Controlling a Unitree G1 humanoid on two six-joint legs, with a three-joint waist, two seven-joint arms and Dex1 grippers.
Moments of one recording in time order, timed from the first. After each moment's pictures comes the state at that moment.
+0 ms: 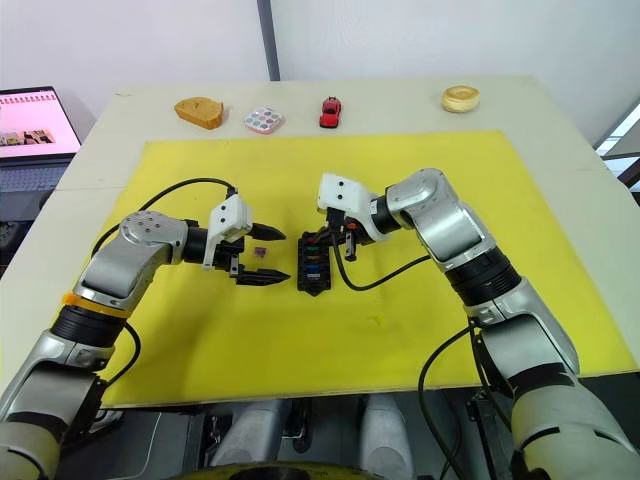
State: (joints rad) left arm -0.61 0.61 -0.23 0.07 -0.25 0.43 -1.21; right arm -0.90 -0.57 0.42 0.11 0.08 0.59 1.23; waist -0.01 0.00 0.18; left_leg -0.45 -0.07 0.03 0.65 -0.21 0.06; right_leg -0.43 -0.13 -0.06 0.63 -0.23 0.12
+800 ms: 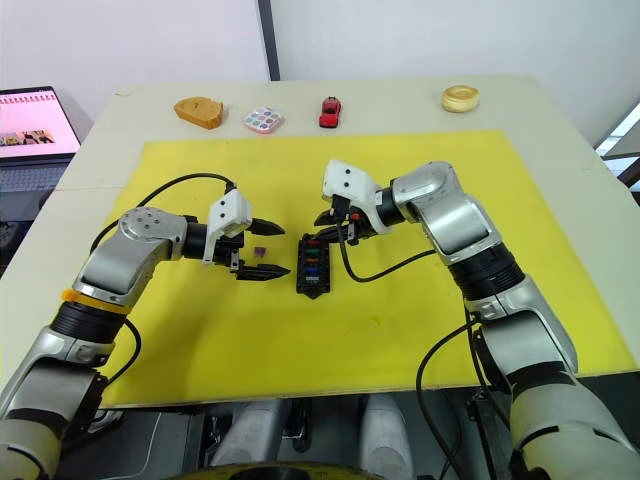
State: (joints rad) left arm -0.63 0.61 -0.23 0.09 -0.25 0.42 -1.20; right arm -0.91 -0.57 0.34 0.15 0.15 0.57 1.27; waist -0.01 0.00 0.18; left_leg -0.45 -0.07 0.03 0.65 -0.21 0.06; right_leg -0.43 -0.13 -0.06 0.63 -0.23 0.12
